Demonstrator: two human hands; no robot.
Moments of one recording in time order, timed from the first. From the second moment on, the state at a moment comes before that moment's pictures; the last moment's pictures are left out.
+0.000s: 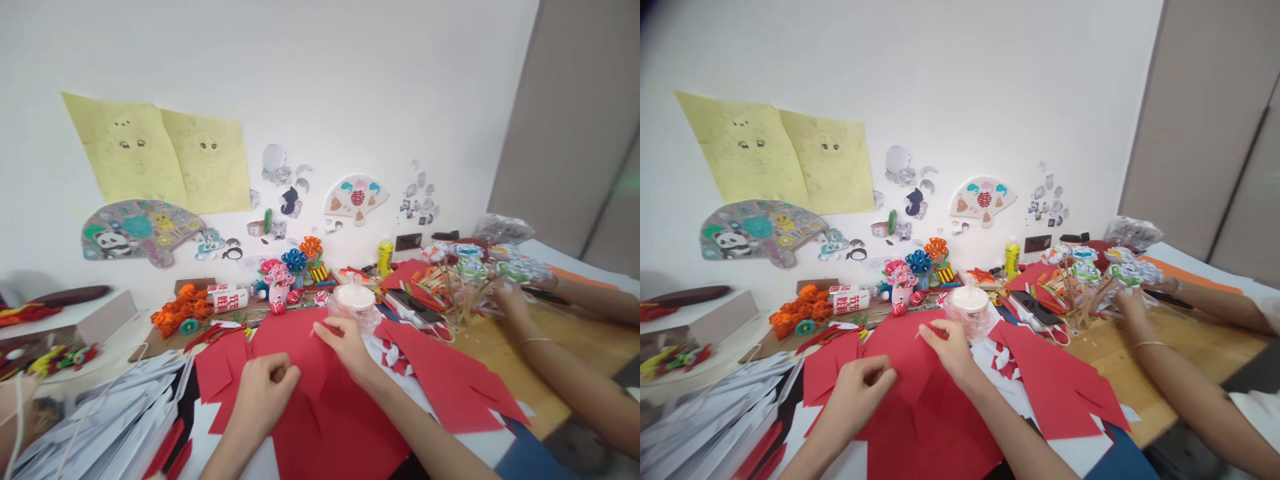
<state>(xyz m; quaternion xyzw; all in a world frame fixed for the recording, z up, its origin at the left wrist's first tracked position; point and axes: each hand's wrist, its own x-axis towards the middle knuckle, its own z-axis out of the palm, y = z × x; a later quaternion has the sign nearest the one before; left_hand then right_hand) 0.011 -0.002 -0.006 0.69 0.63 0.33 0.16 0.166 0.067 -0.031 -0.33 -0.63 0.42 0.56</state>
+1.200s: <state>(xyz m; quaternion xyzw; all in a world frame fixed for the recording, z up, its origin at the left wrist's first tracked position) -0.012 -0.004 0.007 0.66 0.63 0.41 0.10 0.166 0.053 -0.032 -0.25 -0.68 0.58 0.37</state>
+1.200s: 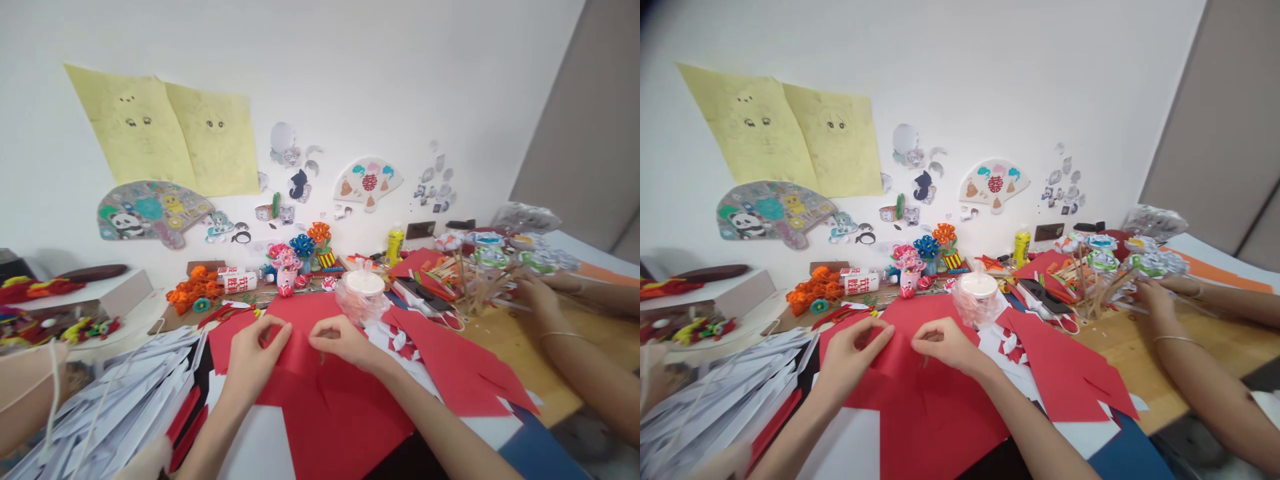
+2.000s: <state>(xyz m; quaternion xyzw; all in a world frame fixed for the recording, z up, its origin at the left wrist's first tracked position) -0.010 -0.007 0.012 0.67 0.63 0.38 0.07 0.170 0.054 -0.031 -0.23 -0.74 0.53 0.33</state>
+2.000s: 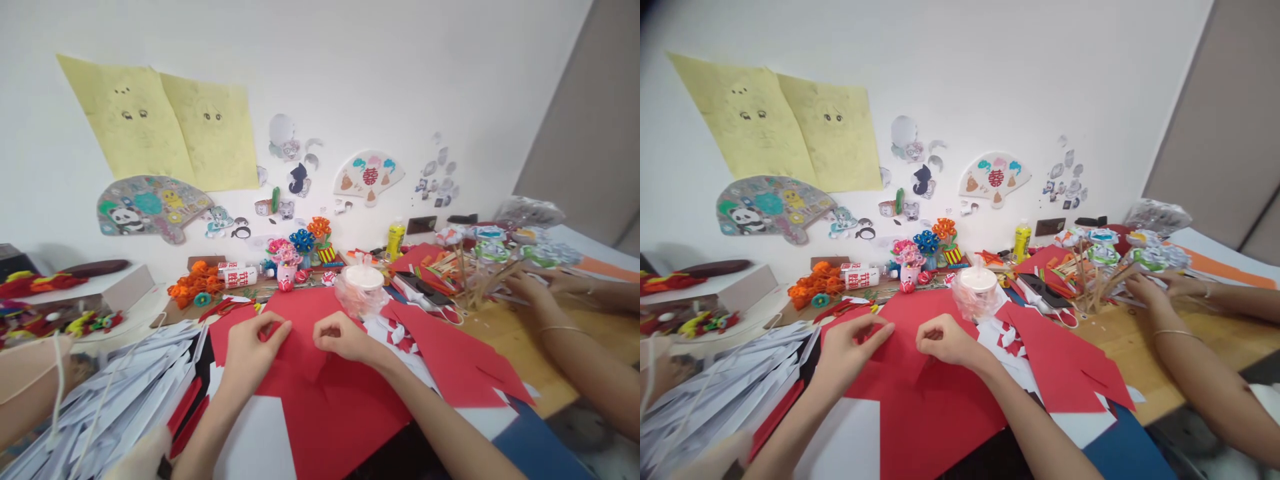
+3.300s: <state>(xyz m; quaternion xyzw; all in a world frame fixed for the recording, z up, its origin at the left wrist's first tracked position) -0.014 -0.004 -0.001 0.80 0.51 0.18 -0.25 0.168 0.065 -0.037 -0.32 -0.66 0.52 0.44</state>
